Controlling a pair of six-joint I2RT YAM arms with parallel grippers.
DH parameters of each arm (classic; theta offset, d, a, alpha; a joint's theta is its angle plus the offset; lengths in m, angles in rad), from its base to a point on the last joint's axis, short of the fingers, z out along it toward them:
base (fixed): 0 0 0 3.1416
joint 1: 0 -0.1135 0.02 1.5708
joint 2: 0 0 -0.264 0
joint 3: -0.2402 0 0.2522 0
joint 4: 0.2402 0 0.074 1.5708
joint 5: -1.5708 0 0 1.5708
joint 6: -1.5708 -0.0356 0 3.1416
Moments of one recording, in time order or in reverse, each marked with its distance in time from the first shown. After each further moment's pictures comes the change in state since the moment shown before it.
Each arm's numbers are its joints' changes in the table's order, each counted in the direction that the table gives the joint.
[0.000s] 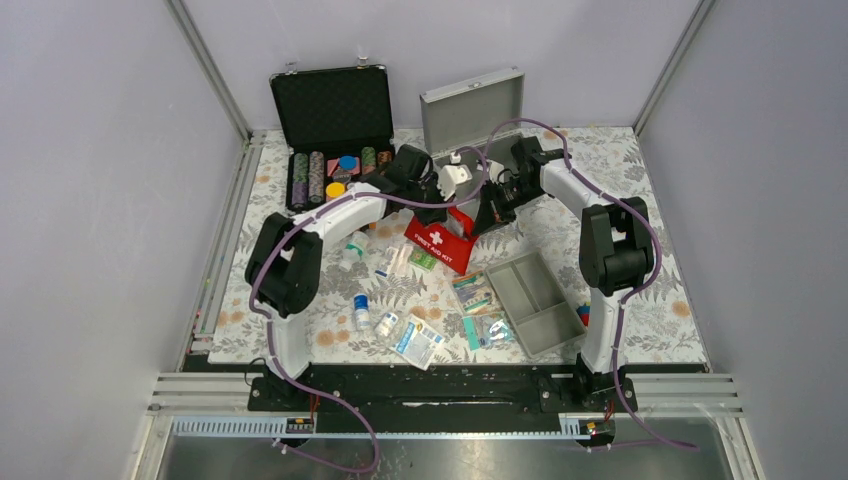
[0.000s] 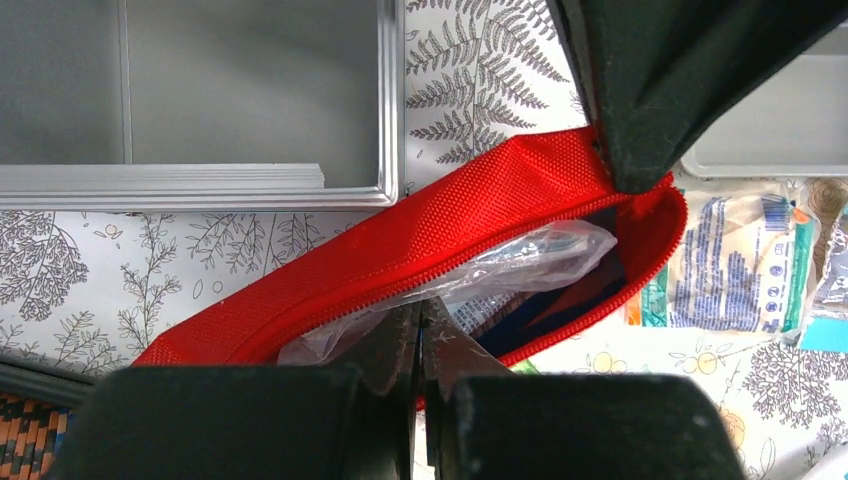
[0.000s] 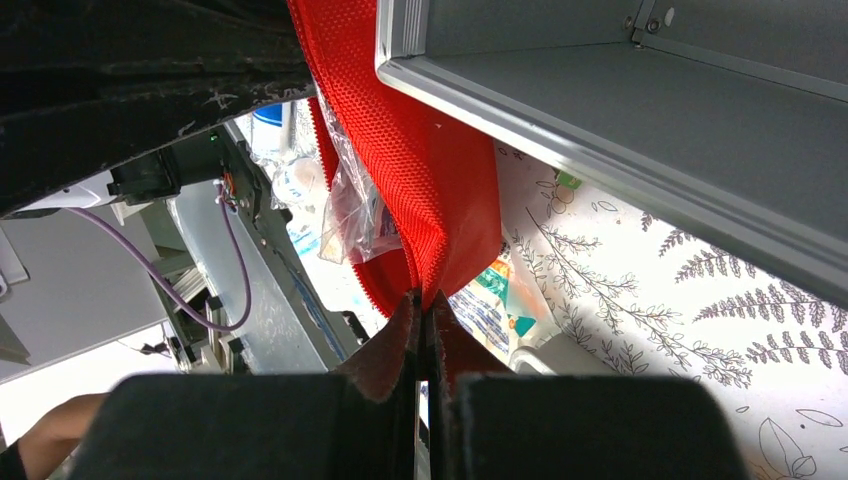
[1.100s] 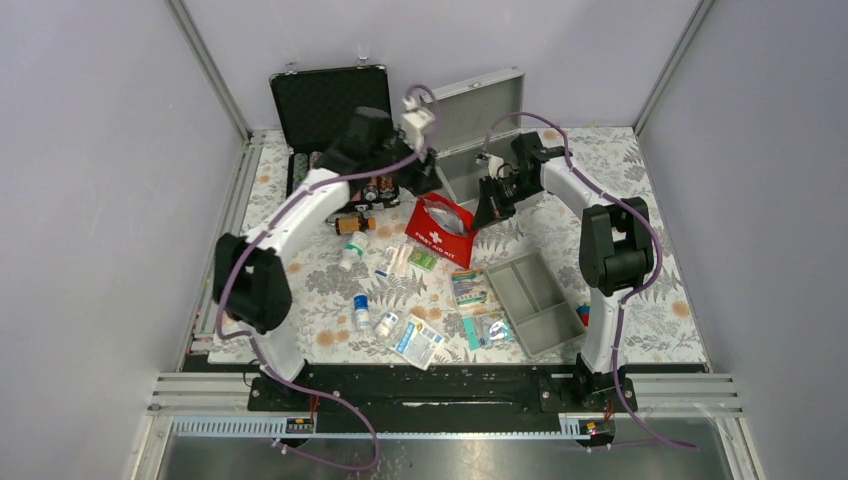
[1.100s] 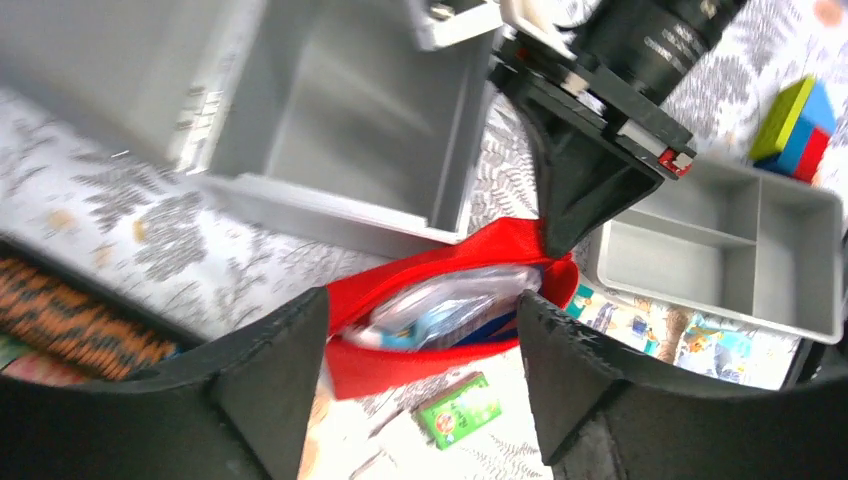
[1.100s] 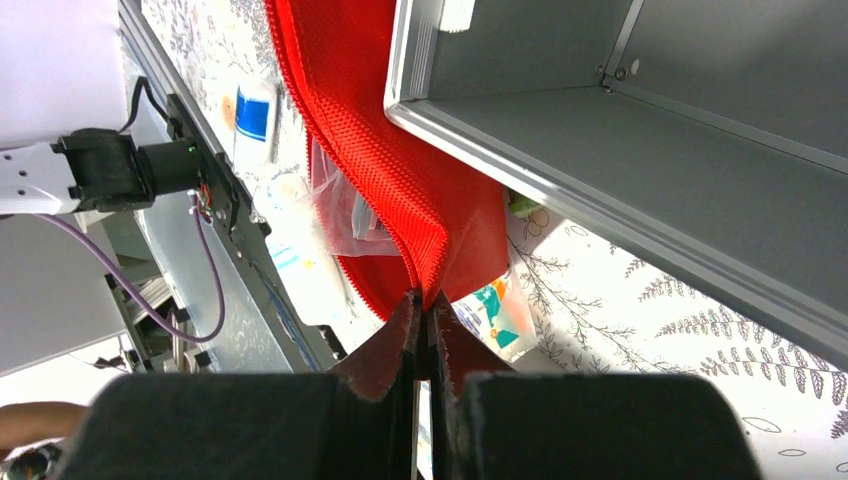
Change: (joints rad) left arm -0.087 -0.135 -0.087 -0.018 -0.041 0.285; right arm 0.000 0.000 -0.024 -0.039 -0.026 0.014
